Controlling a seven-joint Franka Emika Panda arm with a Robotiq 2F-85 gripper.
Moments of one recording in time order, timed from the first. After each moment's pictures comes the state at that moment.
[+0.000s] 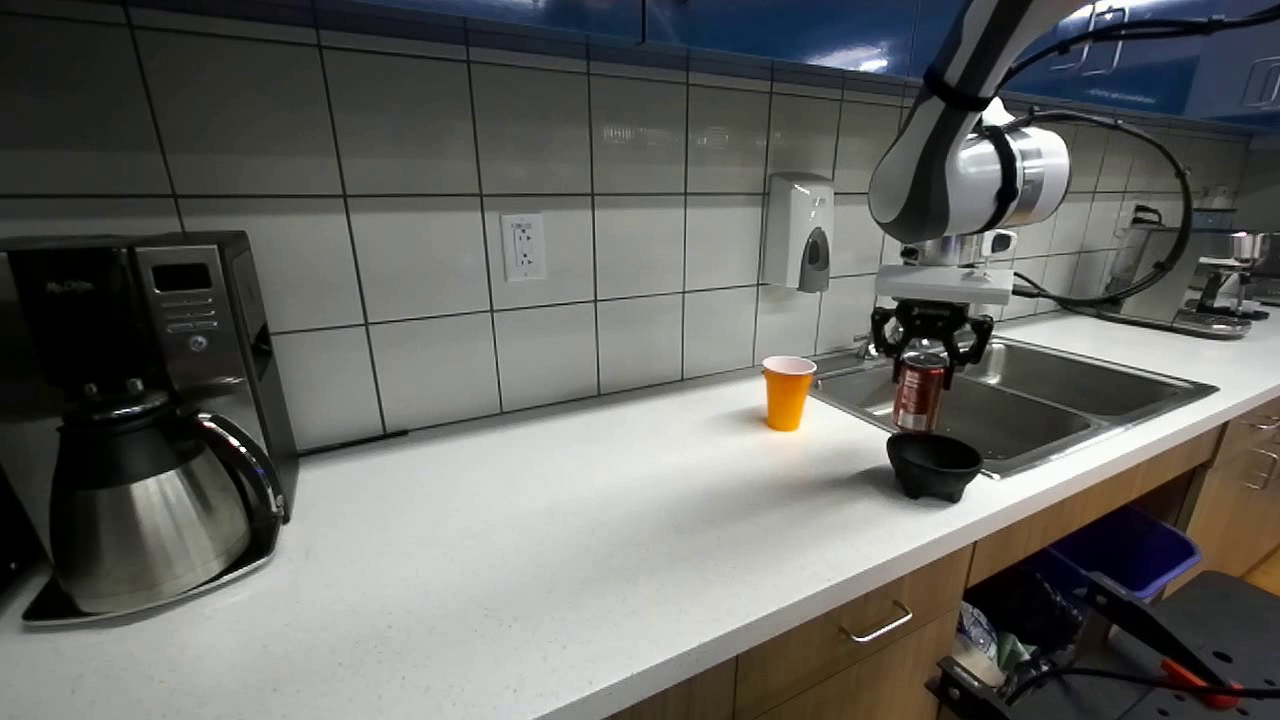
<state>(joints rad) -0.06 0.26 -0.37 -2.34 -0.03 2.71 0.54</state>
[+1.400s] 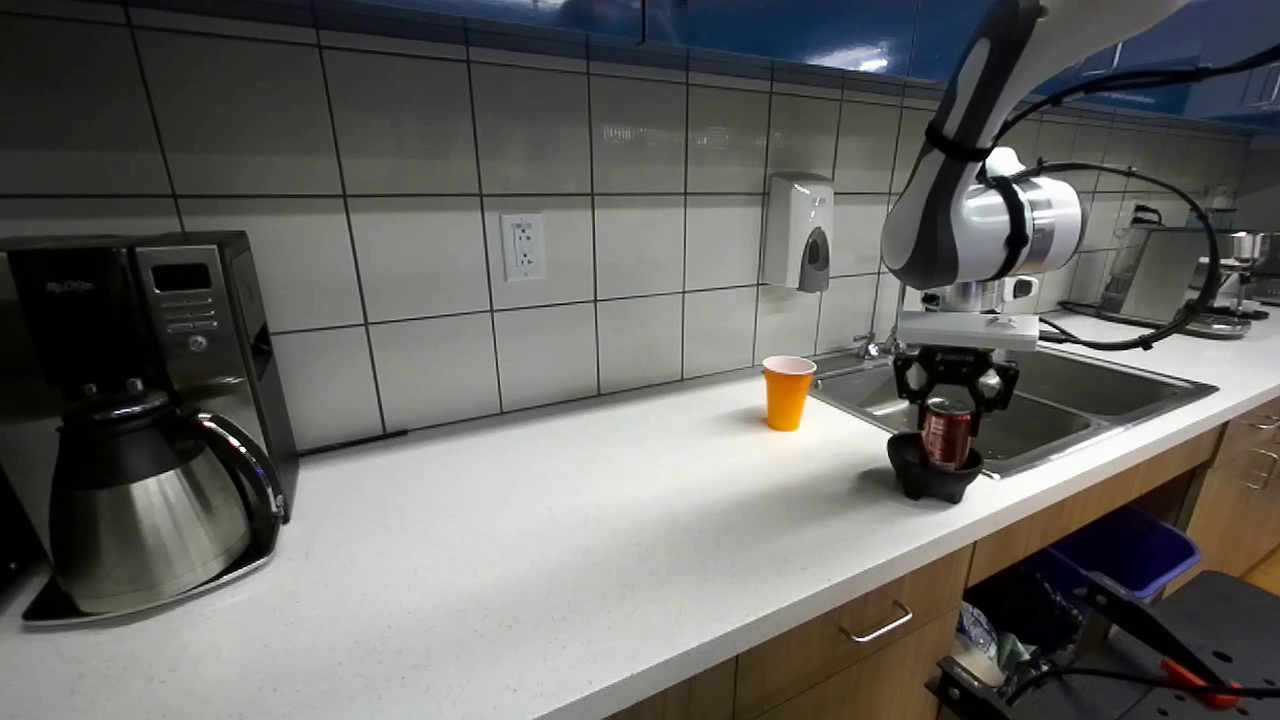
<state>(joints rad) -0.11 0.36 -0.36 -2.37 0.03 2.75 0.46</state>
